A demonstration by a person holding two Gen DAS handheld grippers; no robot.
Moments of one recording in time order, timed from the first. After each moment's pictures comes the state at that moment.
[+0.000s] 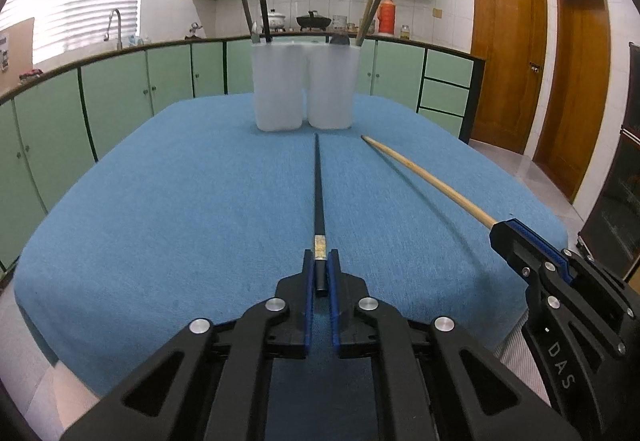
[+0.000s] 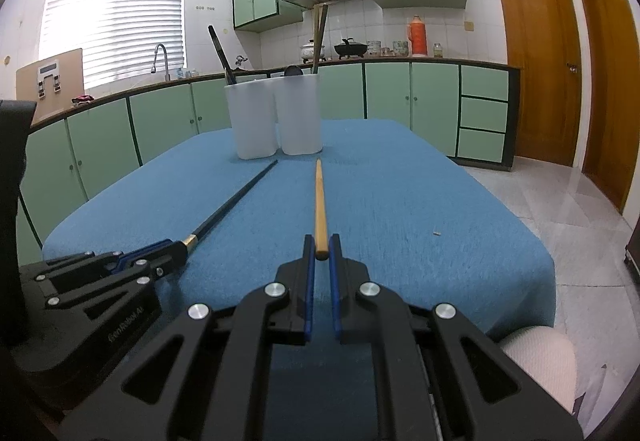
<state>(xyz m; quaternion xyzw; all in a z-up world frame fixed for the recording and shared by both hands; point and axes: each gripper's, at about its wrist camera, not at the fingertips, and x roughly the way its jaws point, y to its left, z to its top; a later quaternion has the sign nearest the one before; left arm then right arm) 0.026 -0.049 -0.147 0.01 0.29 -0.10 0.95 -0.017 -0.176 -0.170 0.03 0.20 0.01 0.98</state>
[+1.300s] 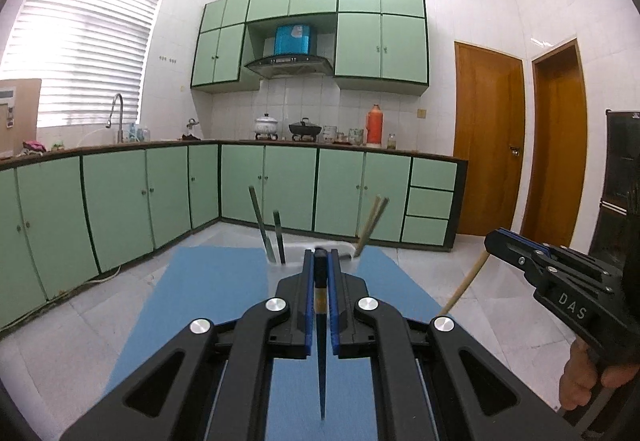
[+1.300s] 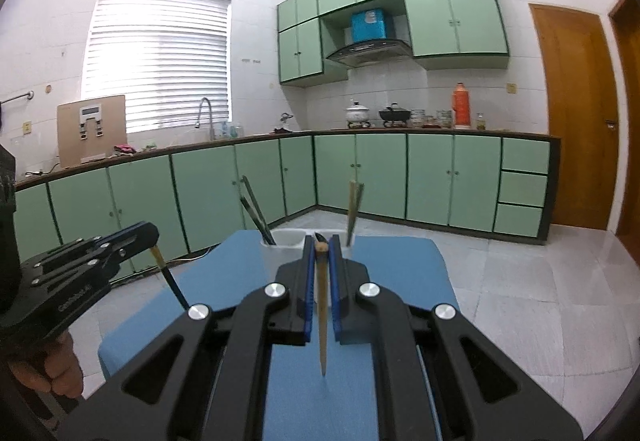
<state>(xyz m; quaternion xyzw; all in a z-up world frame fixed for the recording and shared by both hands) 0.049 -0.013 0.035 -0.01 0.11 -0.12 0.99 0.030 -0.204 0.027 0.02 0.11 0.11 0.99</state>
